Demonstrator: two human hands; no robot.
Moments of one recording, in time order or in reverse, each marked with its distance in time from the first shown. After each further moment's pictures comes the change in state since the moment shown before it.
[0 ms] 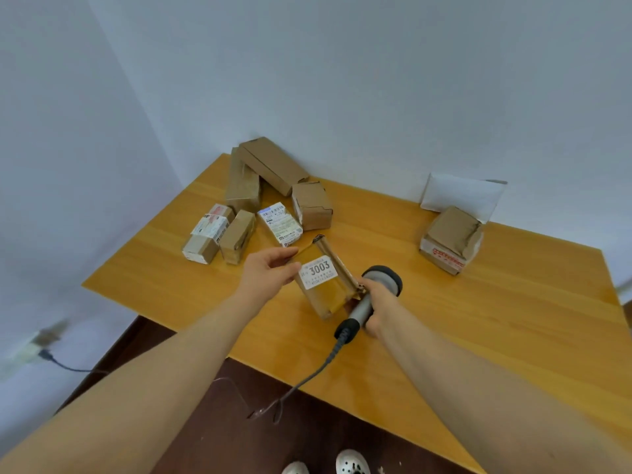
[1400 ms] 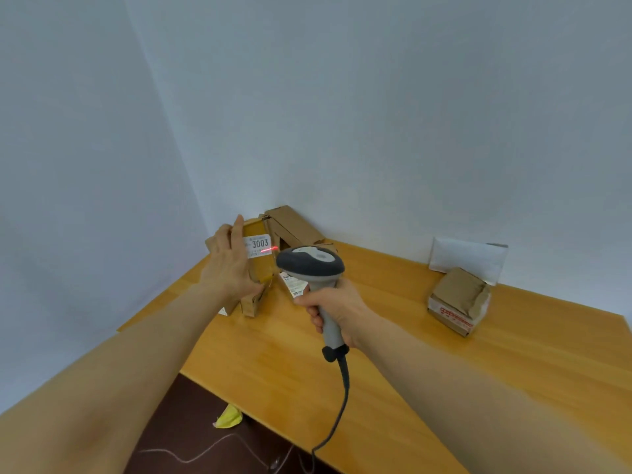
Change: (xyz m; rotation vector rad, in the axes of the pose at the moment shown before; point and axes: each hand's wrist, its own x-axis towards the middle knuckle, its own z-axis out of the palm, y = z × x) left_hand 0.016 0.074 -0.078 1.039 0.303 0.344; right_hand -0.130 -0.033 0.040 -0.563 -0.581 -0.550
